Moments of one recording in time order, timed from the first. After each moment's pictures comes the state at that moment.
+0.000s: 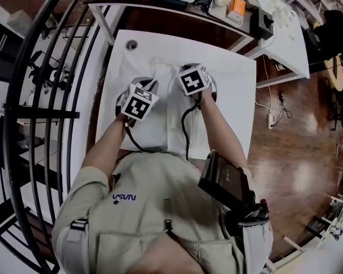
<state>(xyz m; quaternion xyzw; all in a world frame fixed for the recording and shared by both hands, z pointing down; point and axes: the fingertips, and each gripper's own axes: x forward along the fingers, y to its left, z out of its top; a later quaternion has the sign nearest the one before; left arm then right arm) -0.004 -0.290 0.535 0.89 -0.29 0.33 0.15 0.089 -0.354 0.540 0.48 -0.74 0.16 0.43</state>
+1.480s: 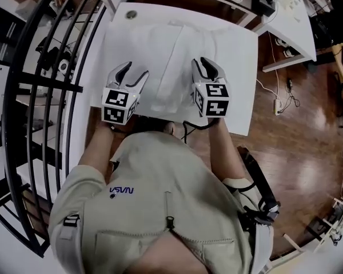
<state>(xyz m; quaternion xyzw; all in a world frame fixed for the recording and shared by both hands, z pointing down) -0.046 -0.172 0.487 0.88 -0.41 0.22 0.09 0.135 -0.179 0.459 0.58 -0.78 0.13 0.18</state>
